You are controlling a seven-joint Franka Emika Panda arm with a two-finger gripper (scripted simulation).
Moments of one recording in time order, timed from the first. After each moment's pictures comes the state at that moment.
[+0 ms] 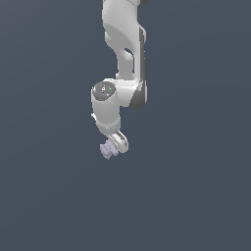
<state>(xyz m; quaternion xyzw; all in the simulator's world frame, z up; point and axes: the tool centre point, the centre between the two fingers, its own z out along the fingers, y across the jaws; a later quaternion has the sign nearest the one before) -0.010 -0.063 0.096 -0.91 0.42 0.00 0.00</state>
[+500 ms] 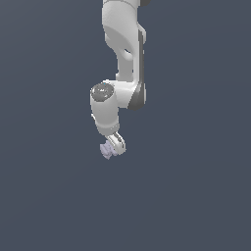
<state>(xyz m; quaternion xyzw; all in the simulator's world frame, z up) -0.010 -0.069 0.090 -0.89 0.46 0.00 0.00</state>
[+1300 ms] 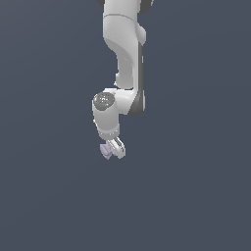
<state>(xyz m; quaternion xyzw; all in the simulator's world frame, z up) -0.010 -0.068 0.055 -0.89 0.46 0.00 0.00</state>
